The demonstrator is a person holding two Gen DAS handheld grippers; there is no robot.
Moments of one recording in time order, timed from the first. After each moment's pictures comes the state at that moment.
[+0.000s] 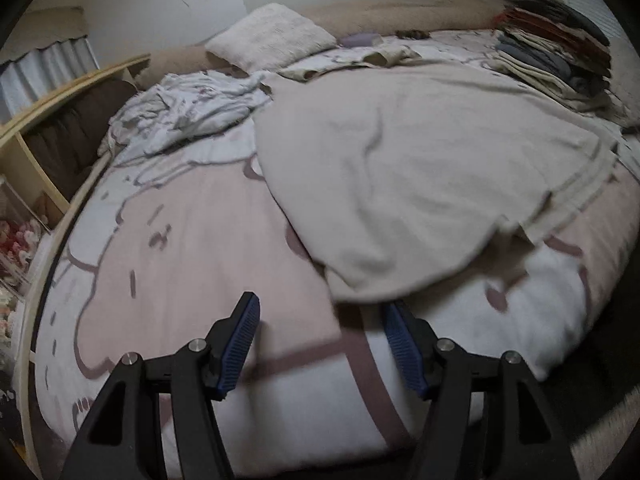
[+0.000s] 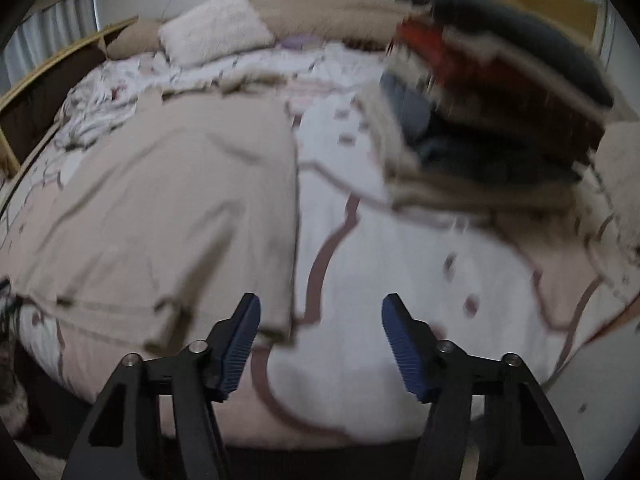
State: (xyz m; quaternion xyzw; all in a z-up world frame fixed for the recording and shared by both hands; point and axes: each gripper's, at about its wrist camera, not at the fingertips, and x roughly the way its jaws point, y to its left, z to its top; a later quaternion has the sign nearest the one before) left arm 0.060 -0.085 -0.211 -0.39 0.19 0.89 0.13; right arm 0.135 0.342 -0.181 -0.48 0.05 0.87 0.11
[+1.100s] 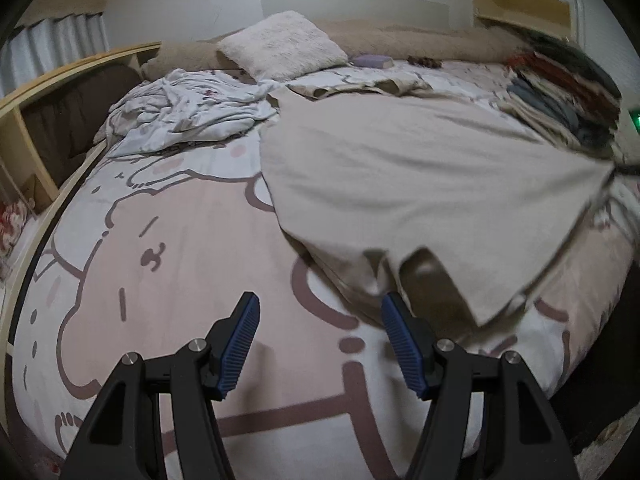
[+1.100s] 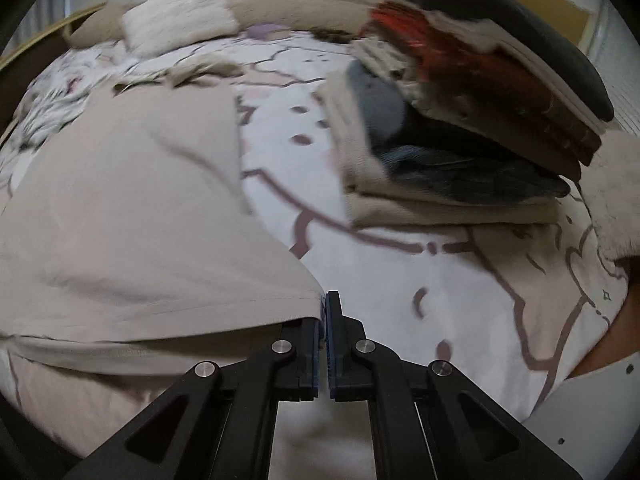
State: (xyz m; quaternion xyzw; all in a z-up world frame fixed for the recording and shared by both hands) left arm 0.043 -0.089 -0.196 -0.39 0.13 0.90 0.15; right arm 0.085 0.387 -0.189 -0.48 0.02 0.86 0.19
